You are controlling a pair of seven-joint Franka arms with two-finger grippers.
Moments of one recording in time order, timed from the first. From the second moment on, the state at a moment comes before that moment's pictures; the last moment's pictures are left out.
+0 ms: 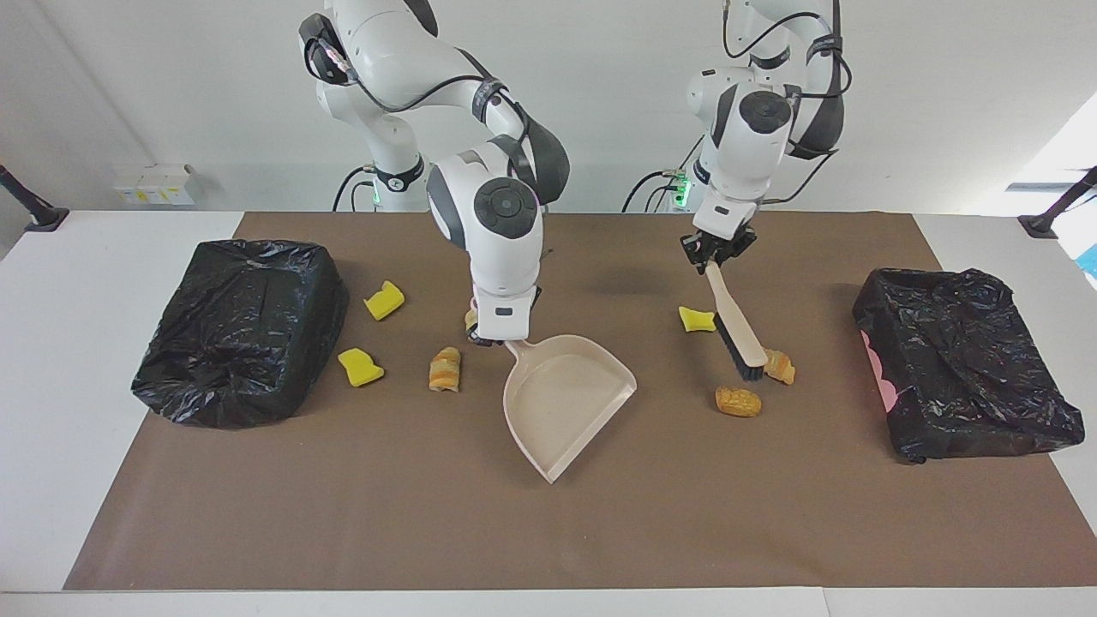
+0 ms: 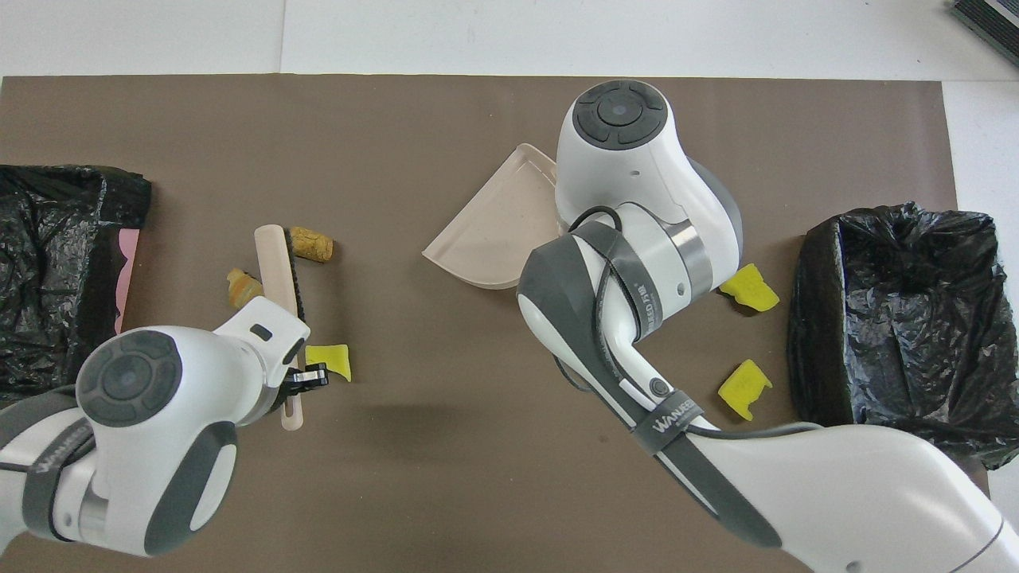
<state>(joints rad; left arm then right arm) -0.07 -0.20 -0.25 -2.33 -0.02 2.08 -0.45 0.28 0.50 0.24 -1.34 -0.10 1.65 -0.35</state>
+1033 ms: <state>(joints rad) -0.06 0.04 -0.06 -2.18 0.09 2.05 -0.28 0.31 0.32 0.25 -1.79 -0.20 1.99 -0.82</state>
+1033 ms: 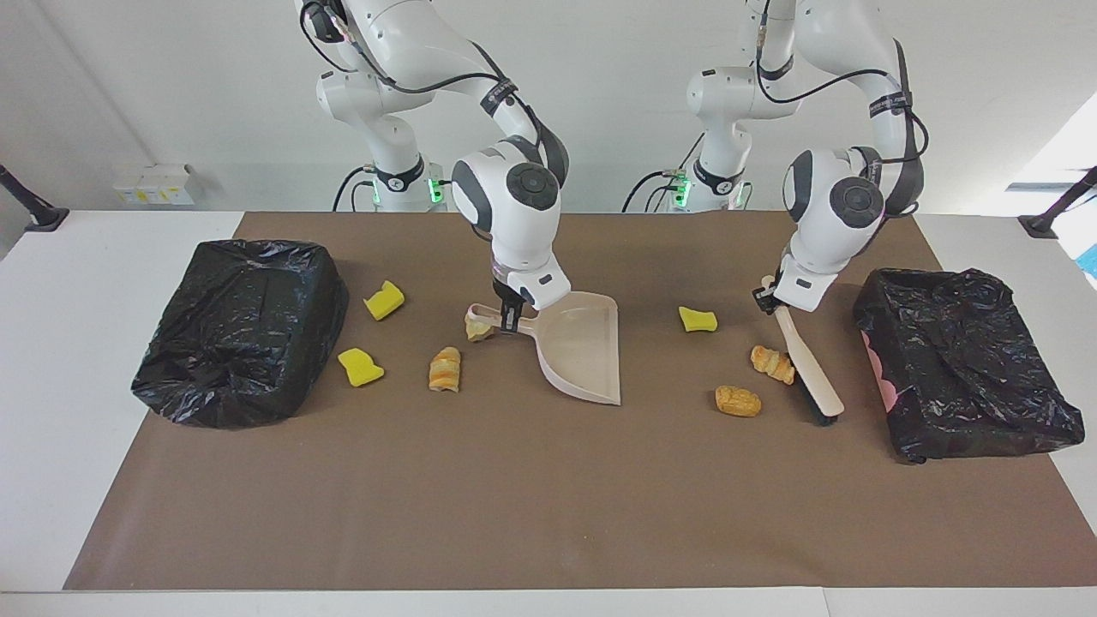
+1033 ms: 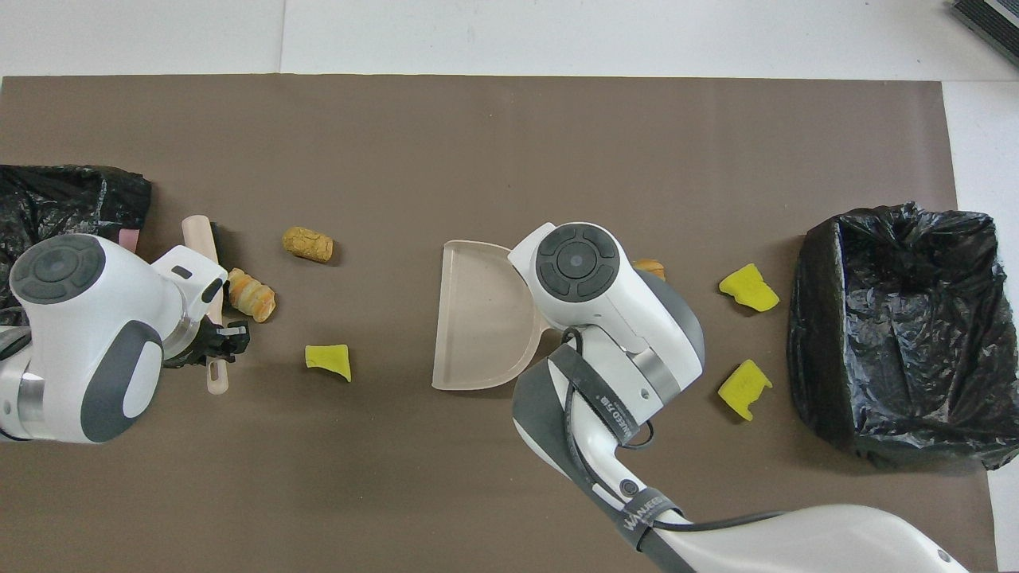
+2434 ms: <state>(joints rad) -0.19 0.02 -0.35 -2.22 -0.05 2.09 -0.14 0.32 0.32 0.25 -1.80 -0.20 1.99 -0.82</state>
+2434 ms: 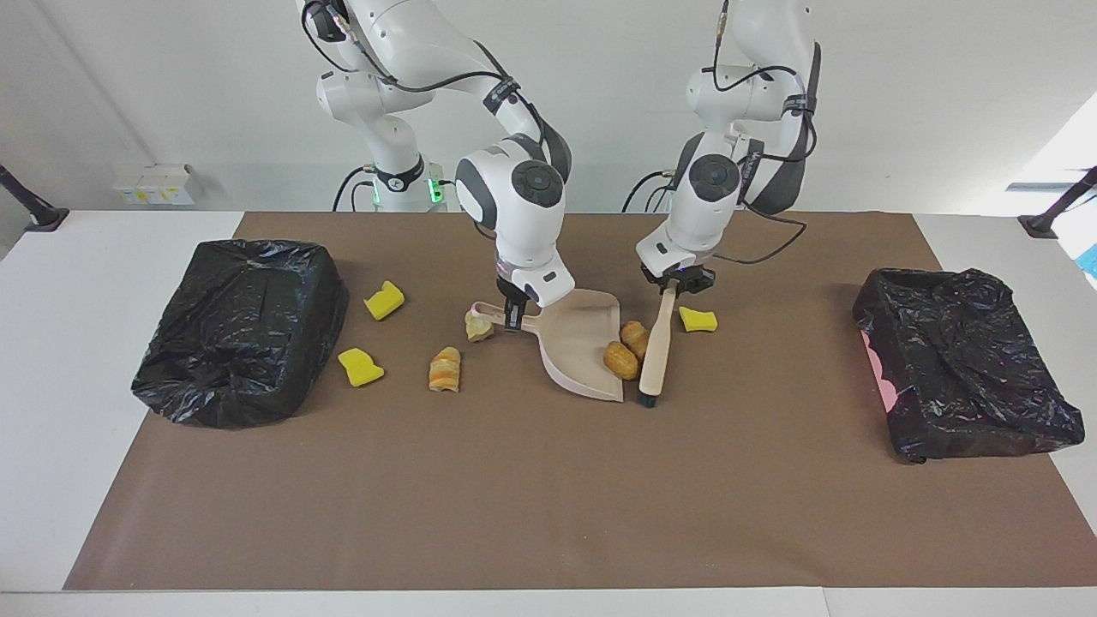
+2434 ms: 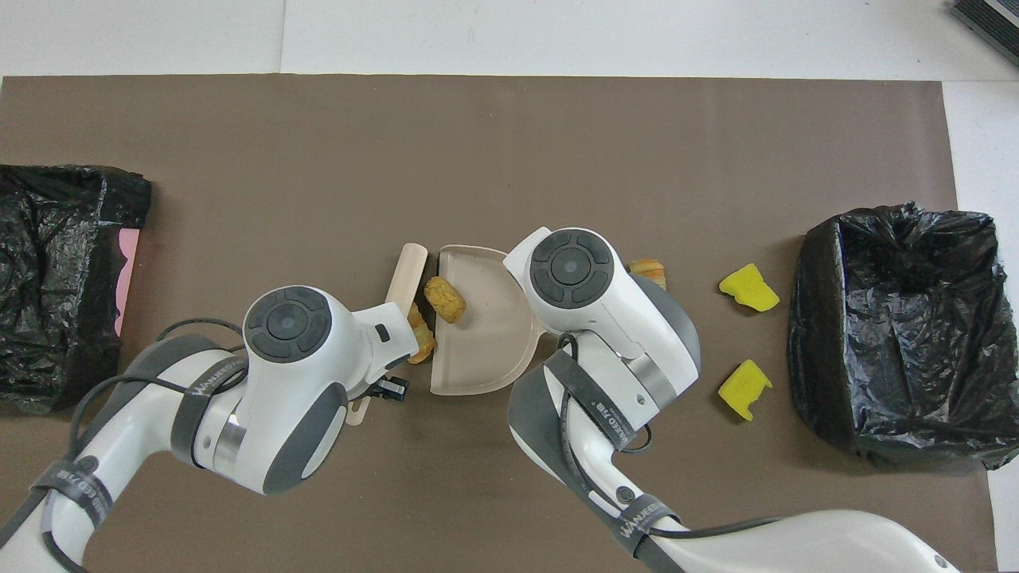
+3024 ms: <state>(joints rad) -0.19 -0.01 -0.41 -2.19 -0.28 2.02 -0.22 0.32 0.32 0.25 -1.80 -0.20 1.99 -0.84</state>
